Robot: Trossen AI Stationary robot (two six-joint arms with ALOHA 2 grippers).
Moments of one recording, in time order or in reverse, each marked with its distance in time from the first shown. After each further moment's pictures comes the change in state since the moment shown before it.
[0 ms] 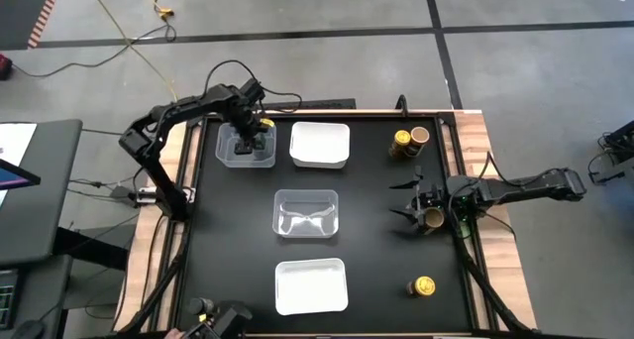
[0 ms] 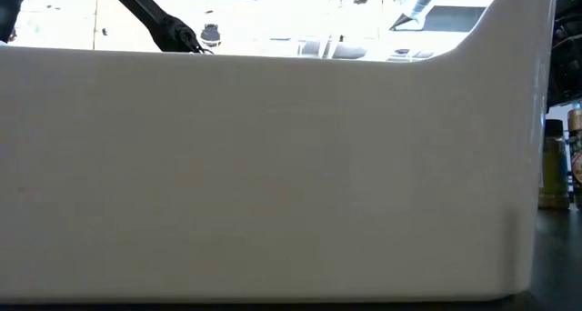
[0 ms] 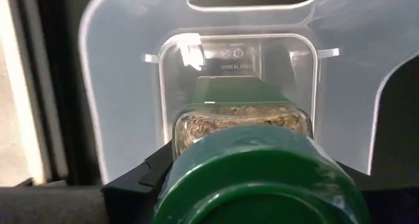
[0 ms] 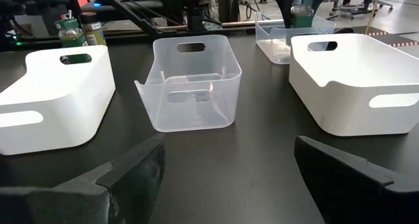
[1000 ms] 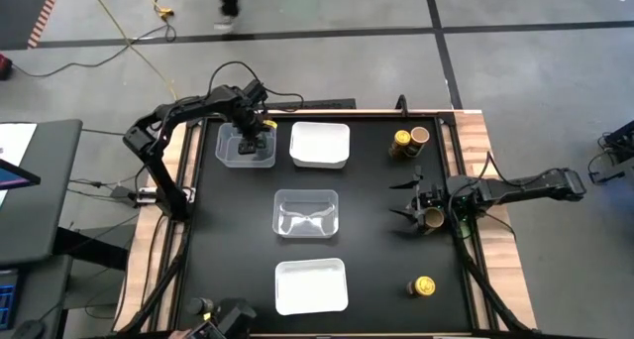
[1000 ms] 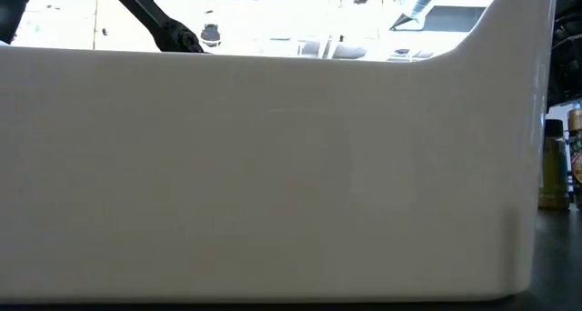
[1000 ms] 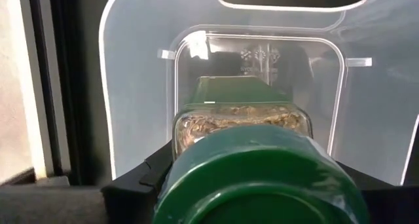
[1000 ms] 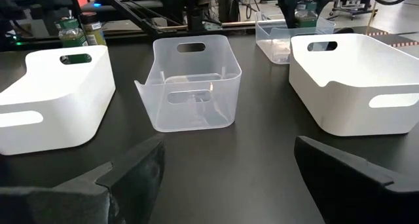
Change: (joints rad) left arm -0.005 0.023 0.000 0.045 -0.036 -0.084; right arm 0.000 0.000 0.000 0.000 0.000 0.000
